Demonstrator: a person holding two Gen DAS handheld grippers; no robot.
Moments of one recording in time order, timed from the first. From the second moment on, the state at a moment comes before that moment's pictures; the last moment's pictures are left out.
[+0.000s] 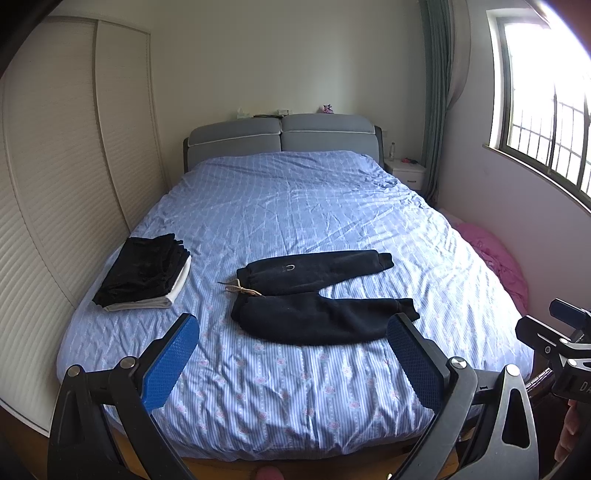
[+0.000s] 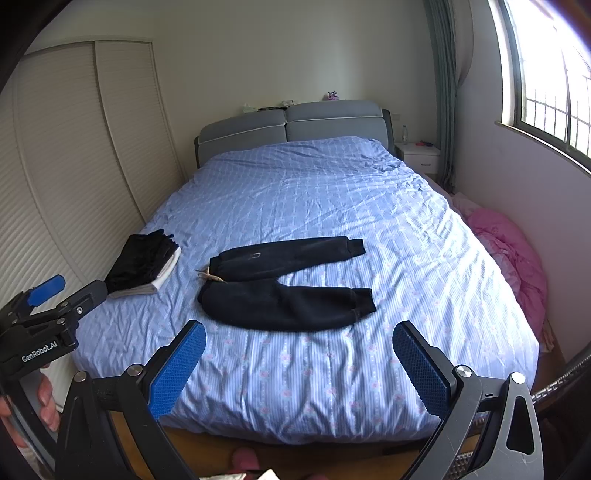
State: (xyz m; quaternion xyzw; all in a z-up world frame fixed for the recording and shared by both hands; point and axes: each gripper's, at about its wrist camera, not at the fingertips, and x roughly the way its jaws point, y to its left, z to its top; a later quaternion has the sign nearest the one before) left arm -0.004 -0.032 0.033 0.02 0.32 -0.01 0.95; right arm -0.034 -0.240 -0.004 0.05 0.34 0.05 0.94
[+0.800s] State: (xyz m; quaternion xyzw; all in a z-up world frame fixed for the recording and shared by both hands) left arm 0.007 -0.032 0.027 0.02 0.32 -0.01 0.95; right arm -0.025 -0.246 -0.011 0.05 0.35 0.05 0.93
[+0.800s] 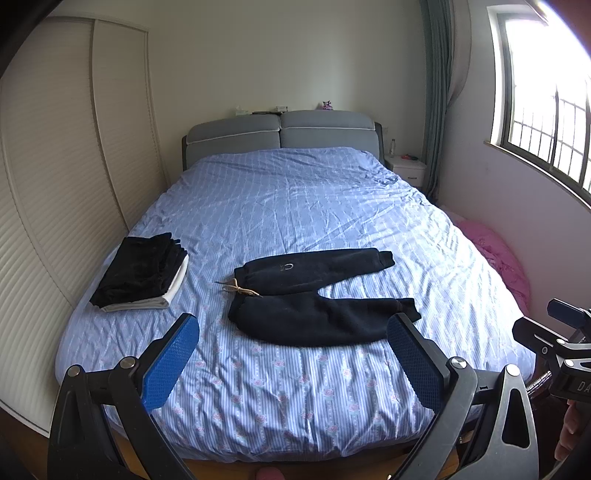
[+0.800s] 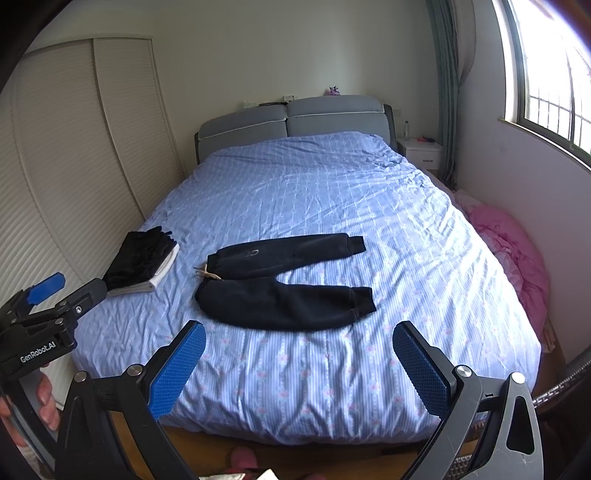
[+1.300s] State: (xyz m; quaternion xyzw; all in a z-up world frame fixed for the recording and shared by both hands) left arm 0.086 0.017 -0.037 0.04 0.38 0.02 0.93; right arm 0.045 -0.224 -0.067 0.05 0.40 0.05 0.91
